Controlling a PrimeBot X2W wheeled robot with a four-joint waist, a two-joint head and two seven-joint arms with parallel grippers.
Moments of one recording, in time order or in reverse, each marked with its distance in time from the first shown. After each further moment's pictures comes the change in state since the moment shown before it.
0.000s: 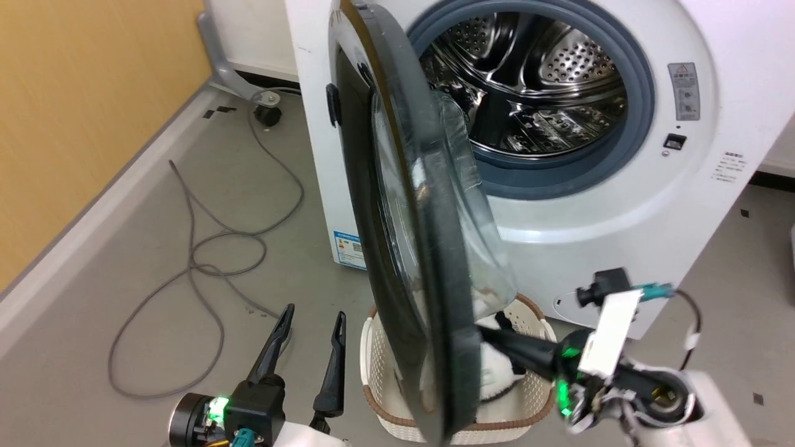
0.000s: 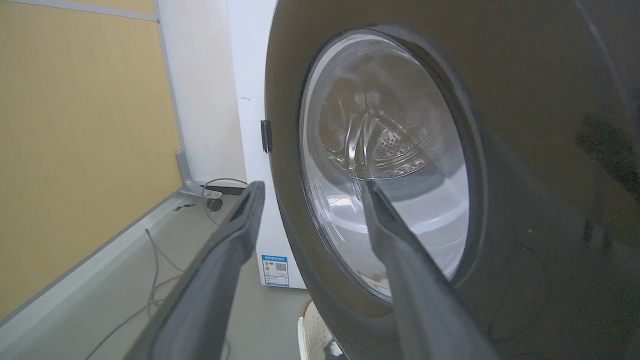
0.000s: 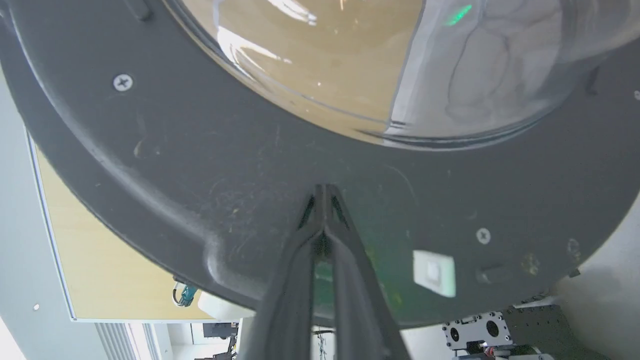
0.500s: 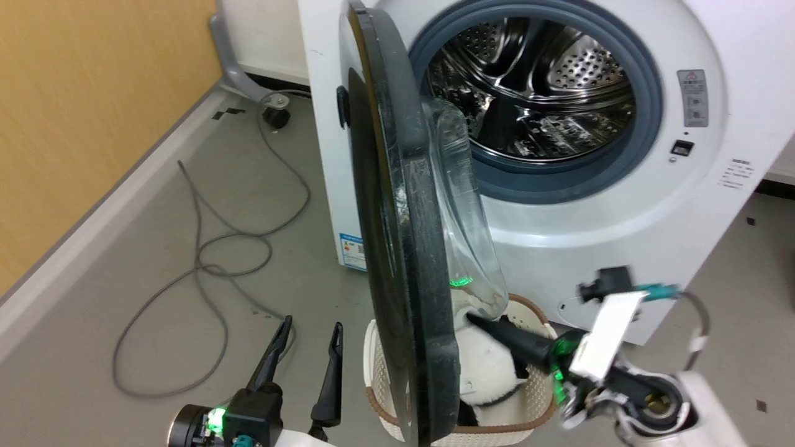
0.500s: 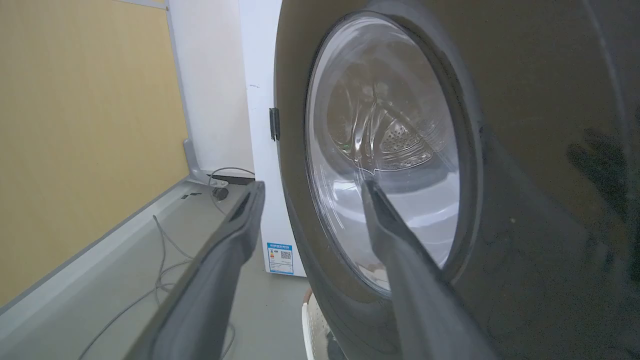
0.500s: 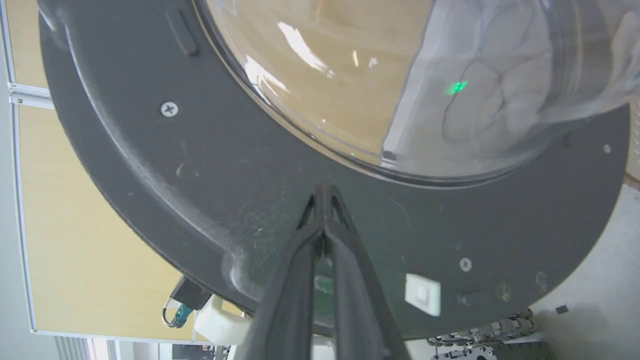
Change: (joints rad) left arm 0.020 0.000 0.000 0.017 -0.009 -0.004 0.000; right arm 0.036 -0.007 0.074 -0.077 -0.013 0.000 -0.139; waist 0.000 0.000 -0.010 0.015
